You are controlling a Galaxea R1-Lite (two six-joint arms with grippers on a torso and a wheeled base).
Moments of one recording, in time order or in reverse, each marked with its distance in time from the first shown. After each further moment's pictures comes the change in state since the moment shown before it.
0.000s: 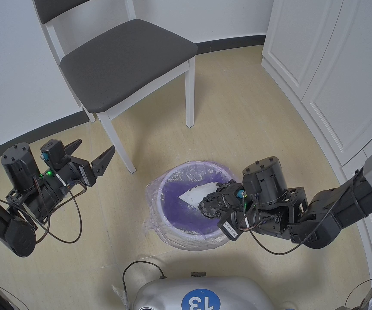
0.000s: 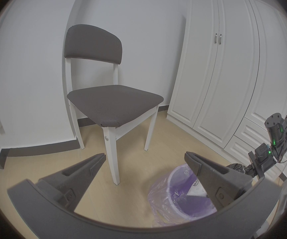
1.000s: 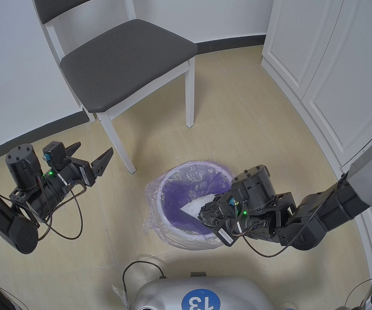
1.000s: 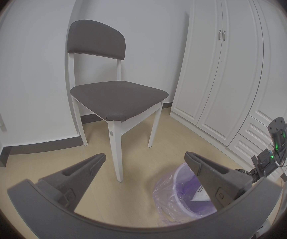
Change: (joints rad) left arm 0.036 0.049 -0.017 -0.003 0.000 0.000; right arm 0.005 0.093 -0.057 0.042 0.000 0.011
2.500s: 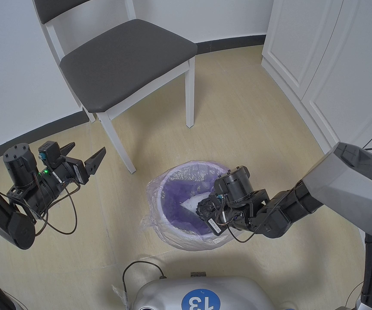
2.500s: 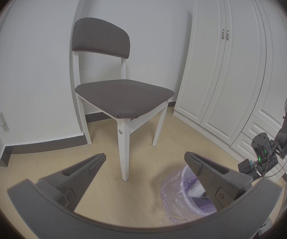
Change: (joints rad) left arm 0.064 0.019 -0.012 0.001 -0.050 -0.001; right arm -0.066 0.219 -0.212 0.022 -0.011 0.047
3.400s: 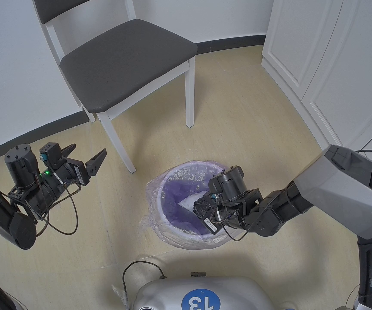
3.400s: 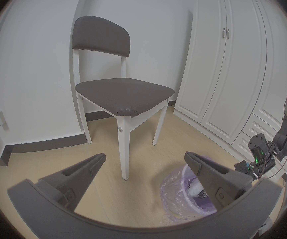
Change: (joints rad) left arm 0.000 0.013 0.000 -0.001 0.000 0.000; right arm 0.000 0.049 -0.062 0.017 -0.001 -0.057
